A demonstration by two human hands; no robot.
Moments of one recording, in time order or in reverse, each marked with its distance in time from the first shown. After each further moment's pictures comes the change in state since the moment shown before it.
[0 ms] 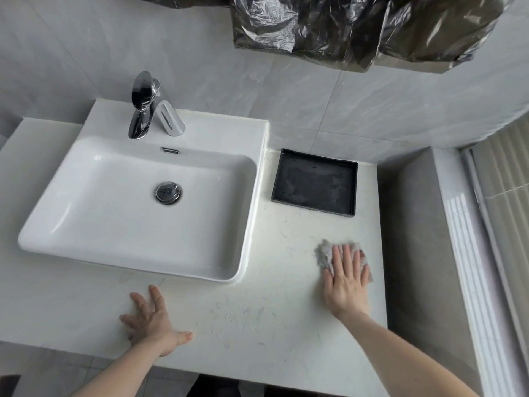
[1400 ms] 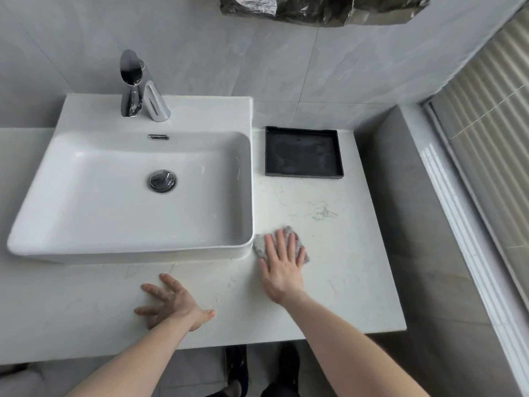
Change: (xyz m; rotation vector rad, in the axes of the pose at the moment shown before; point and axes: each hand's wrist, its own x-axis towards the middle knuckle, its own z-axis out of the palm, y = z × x) left_hand 0.003 0.001 0.000 0.032 -0.027 0.022; right_hand -0.079 -0.171 0.059 0.164 -0.050 -0.080
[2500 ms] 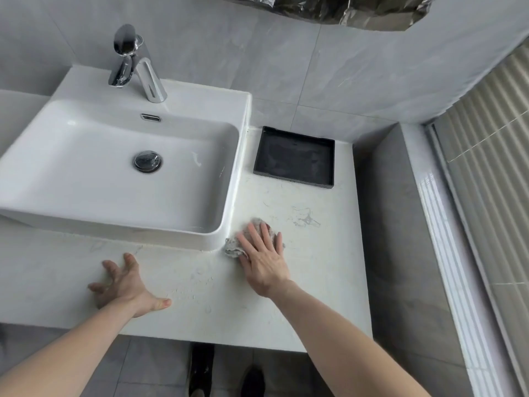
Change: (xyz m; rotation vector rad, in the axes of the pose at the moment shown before) left_hand -0.012 -0.003 0.002 0.010 0.166 -0.027; right_hand 0.026 0.050 -0.030 -0.134 -0.009 -0.421
